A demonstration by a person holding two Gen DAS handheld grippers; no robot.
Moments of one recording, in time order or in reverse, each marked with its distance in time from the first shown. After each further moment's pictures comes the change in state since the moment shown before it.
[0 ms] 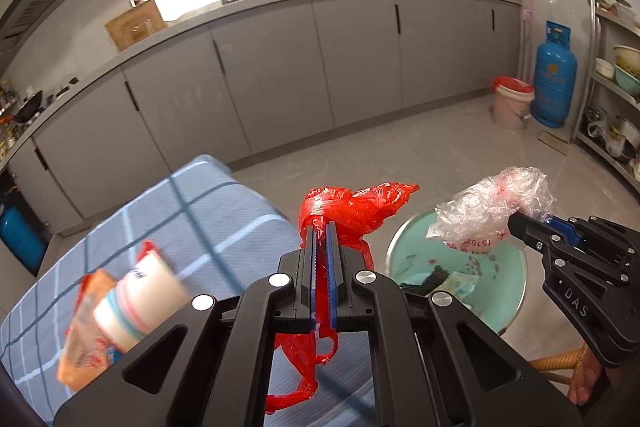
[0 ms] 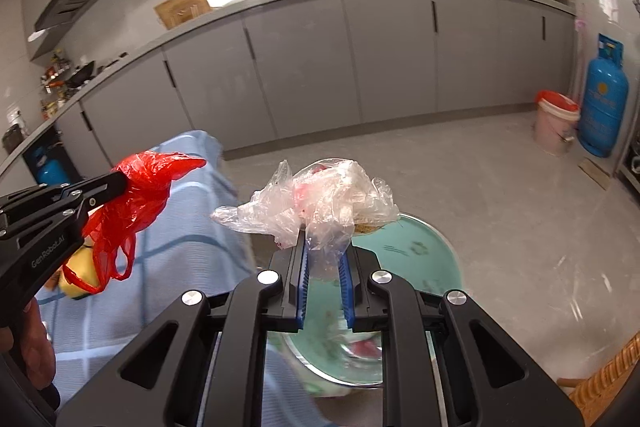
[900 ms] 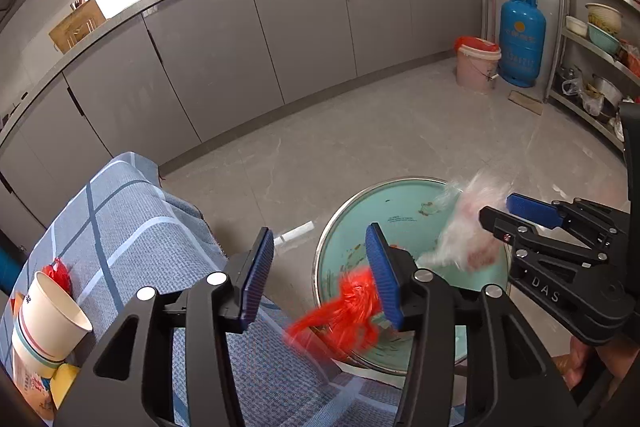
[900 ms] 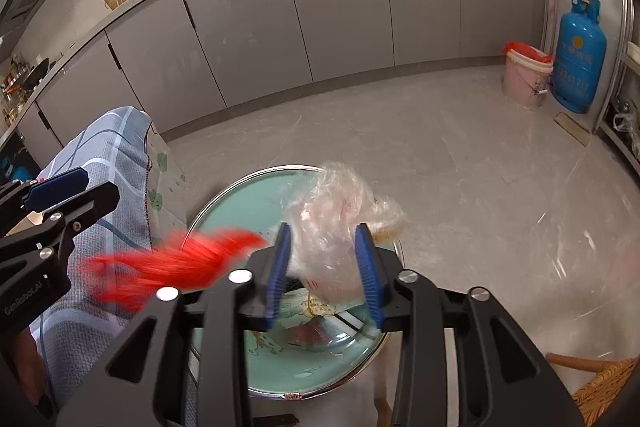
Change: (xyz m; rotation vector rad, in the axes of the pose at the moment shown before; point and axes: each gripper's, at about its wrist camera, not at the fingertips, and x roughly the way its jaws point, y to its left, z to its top) left arm 0.068 -0.070 -0.008 0.102 0.081 -0.103; right arm 0.061 -0.072 -0.022 0.083 0.123 -0.086
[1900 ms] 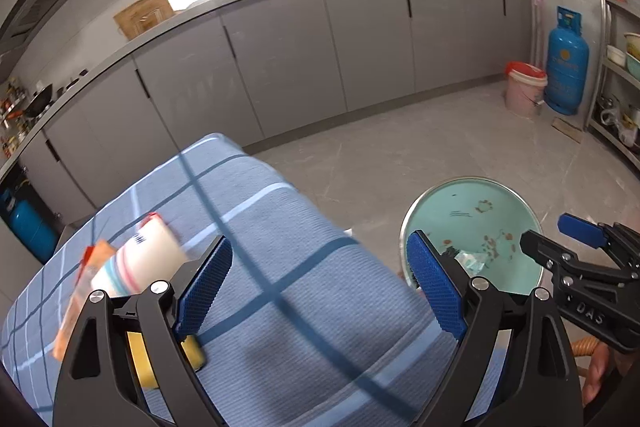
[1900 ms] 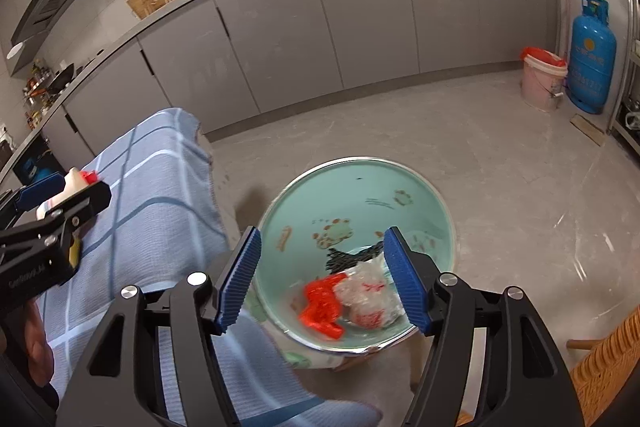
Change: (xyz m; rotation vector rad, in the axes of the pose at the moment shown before) left arm -0.077 0.070 -0.033 -0.112 -0.041 0.174; right arm -0.058 0.055 -0.025 -0.015 -0.033 0.096
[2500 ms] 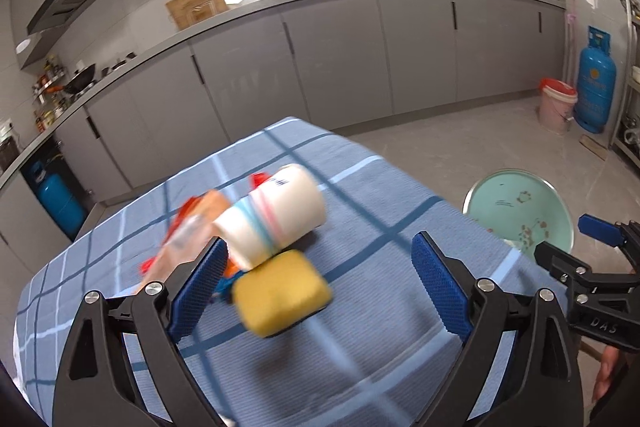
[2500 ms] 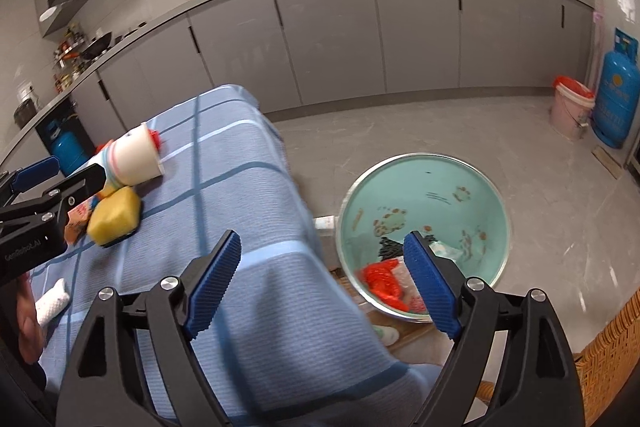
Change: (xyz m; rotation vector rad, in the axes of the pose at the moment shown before) left arm -0.053 0.085 -0.042 -0.080 -0.012 0.114; right arm -0.030 0.085 -0.022 -0.133 0.000 0.071
